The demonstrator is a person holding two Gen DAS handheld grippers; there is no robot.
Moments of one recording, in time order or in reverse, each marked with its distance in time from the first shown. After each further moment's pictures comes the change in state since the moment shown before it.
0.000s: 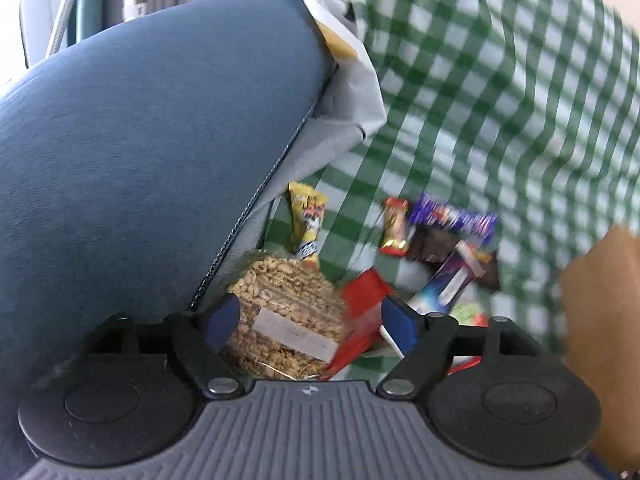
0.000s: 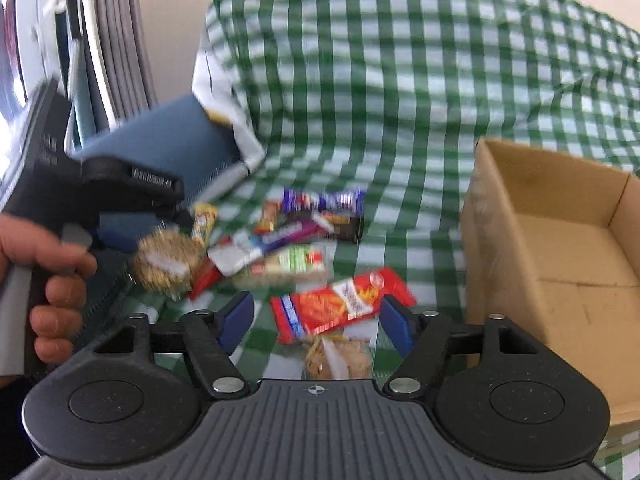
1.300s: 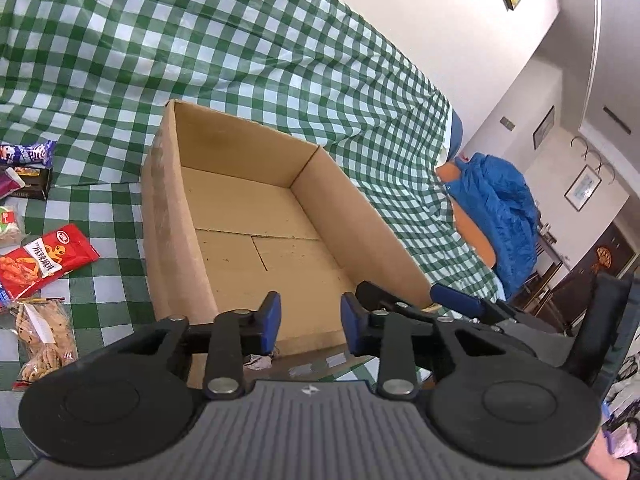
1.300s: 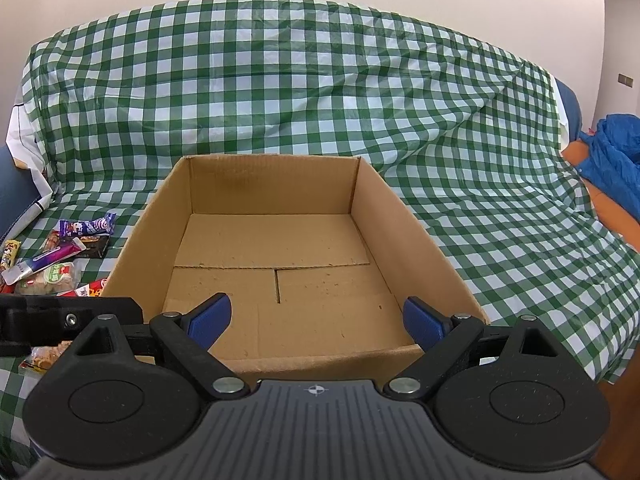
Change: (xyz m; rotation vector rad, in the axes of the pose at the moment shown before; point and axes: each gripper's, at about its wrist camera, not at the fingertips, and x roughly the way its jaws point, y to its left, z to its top) left arm -0.131 -0.196 -0.136 0.290 0.008 -0.879; right arm -0.137 -0.186 -0.048 0.149 -0.153 -0.449
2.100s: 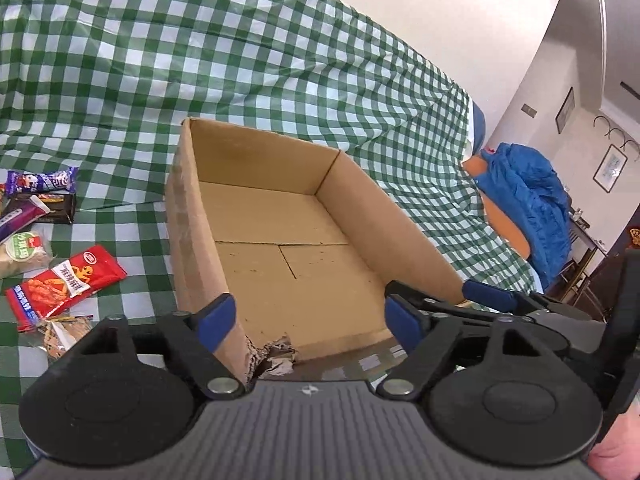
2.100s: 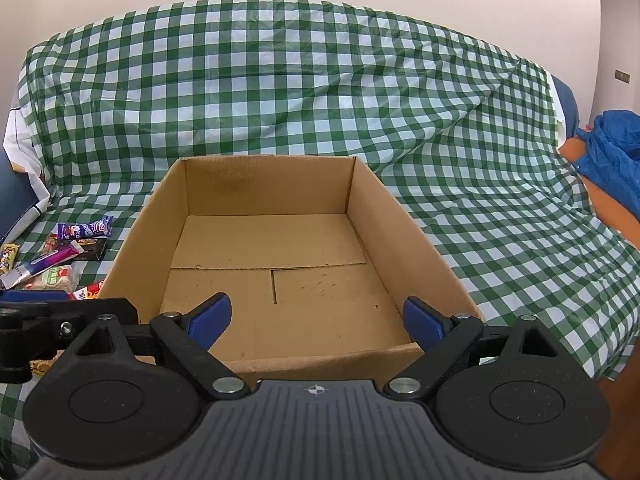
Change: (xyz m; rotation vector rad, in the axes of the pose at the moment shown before) left arm 0.005 -0.012 -0.003 0.084 -0.019 0.113; right arm 0.000 0.001 -0.003 0.005 -0.017 -0.017
